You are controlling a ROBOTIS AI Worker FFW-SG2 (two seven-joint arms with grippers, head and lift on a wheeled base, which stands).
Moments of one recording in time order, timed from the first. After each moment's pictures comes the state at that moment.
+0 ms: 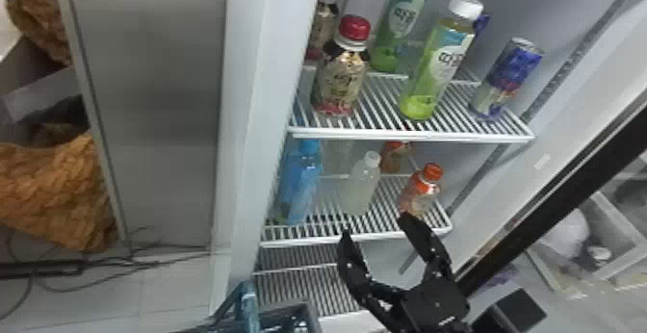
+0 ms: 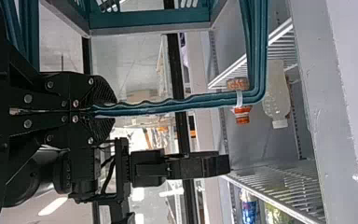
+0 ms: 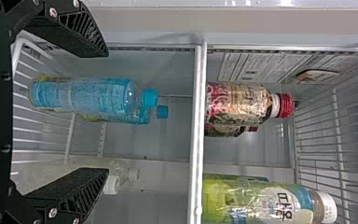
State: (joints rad) left arm 0.57 0.10 -0.06 -2.12 1.21 1.17 -0.30; right arm 0.81 -0.17 -0.09 -2.23 -0.14 -0.17 0.19
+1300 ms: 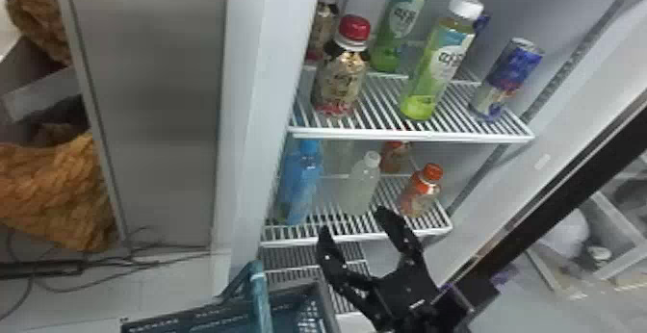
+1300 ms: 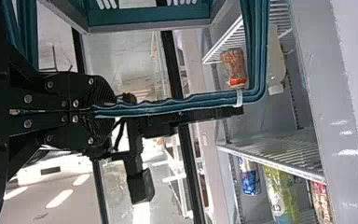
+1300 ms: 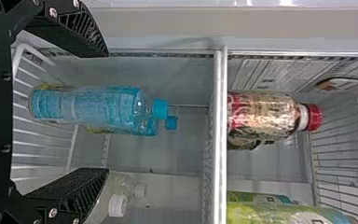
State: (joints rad) left arm 0.58 0.10 -0.07 -2.20 1.24 1.16 -0.31; right arm 0.68 -0.20 -0.03 -2.10 -0.13 -0.17 0.19
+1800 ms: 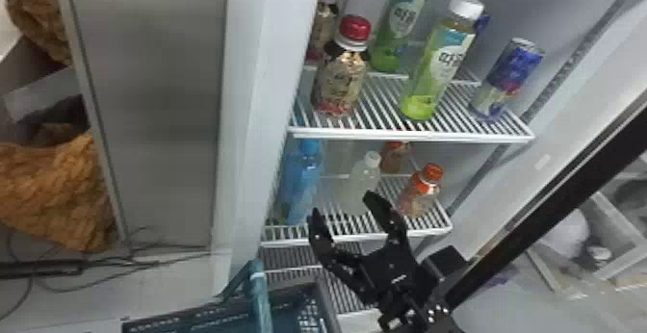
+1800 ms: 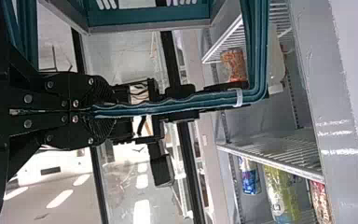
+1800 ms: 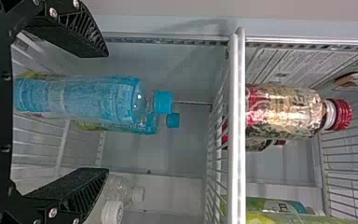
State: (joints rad) left arm 0.58 0.10 -0.07 -2.20 1.24 1.16 -0.31; right arm 0.53 -0.20 -0.01 -1.97 -0.12 -0.18 0.19
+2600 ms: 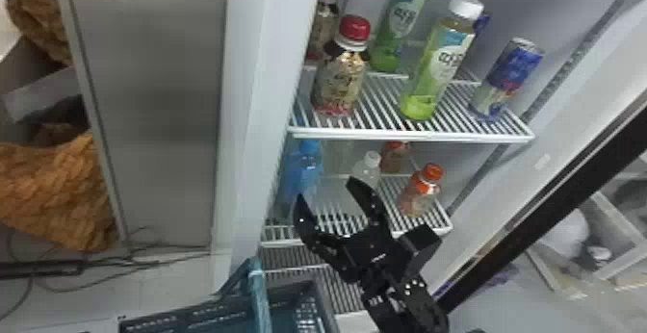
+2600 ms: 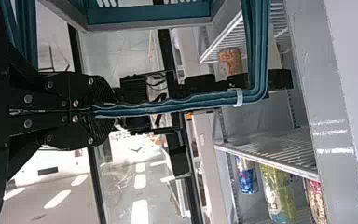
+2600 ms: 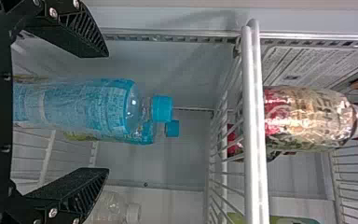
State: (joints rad) left arm 0.58 0.10 -0.07 -2.20 1.24 1.15 -0.31; right arm 0.40 -0.21 0.04 -1.86 -0.13 -0.18 0.19
